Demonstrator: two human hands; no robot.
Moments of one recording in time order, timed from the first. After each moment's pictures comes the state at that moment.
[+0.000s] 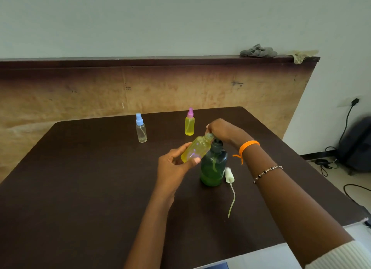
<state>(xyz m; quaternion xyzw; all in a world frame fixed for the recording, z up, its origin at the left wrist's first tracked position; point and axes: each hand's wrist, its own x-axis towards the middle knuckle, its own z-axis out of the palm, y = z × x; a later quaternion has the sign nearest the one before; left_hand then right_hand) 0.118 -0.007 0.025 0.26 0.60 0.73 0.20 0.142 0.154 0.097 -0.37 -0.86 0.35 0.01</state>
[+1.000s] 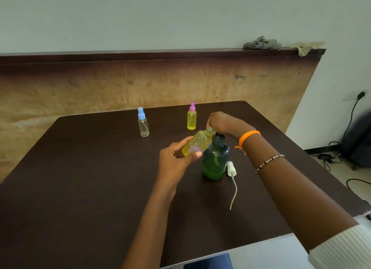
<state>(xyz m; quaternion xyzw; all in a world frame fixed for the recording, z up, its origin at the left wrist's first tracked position) 0.121 -0.010 0.030 0.26 0.61 0.72 0.19 0.141 0.152 0.102 -0.35 -0.89 0.28 0.00</state>
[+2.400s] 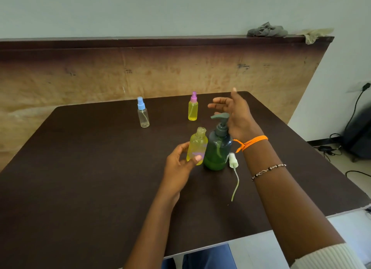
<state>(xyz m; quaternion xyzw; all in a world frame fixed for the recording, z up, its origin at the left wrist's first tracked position) 0.126 -0.009 -0.013 0.27 0.61 0.71 0.24 0.158 0.156 0.082 -0.28 -0.59 0.71 0.25</state>
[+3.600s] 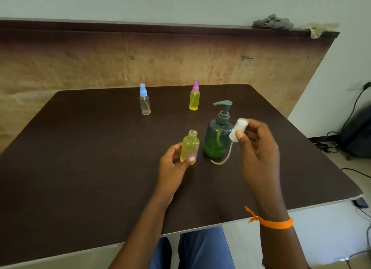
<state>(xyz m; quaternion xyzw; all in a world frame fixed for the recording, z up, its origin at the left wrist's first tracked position) 0.135 -0.030 -0.046 0.23 0.62 0.72 0.19 0.266 0.056 0.050 -0.24 -0.74 0.44 0.46</state>
